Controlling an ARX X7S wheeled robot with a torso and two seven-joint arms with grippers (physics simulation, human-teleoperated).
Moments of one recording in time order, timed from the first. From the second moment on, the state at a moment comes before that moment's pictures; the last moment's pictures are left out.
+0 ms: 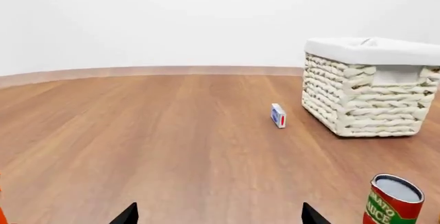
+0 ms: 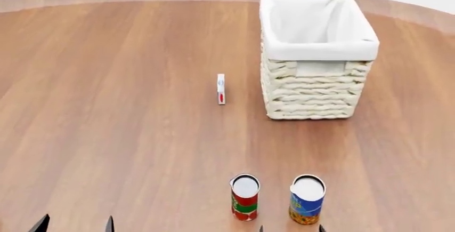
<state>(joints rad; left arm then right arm) 0.00 -0.07 0.08 0.03 -0.08 -0.01 -0.08 0.02 0.08 -0.11 0.01 0.05 0.04 0.08</state>
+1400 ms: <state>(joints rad) -0.01 -0.14 0.15 -0.01 -0.16 0.01 -0.14 0.02 0.14 -0.21 0.02 0.06 0.00 0.17</state>
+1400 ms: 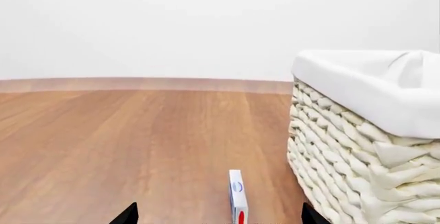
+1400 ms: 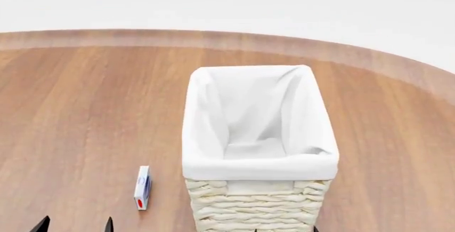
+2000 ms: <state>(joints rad) -0.03 -0.15 0.15 -0.01 -0.19 0.00 -0.18 0.02 0.15 -0.23 0.02 0.07 -0.01 0.20</state>
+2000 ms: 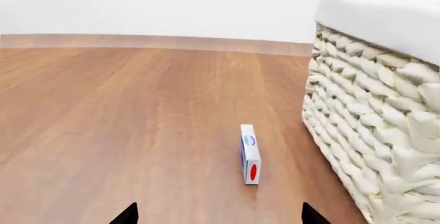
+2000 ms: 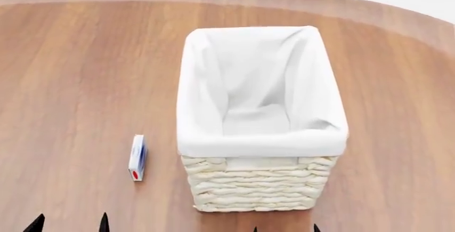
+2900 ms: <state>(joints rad) -0.09 -0.20 0.18 -0.02 -0.27 -0.04 -0.14 0.04 0.17 -0.27 0.06 0.09 -0.02 0.21</state>
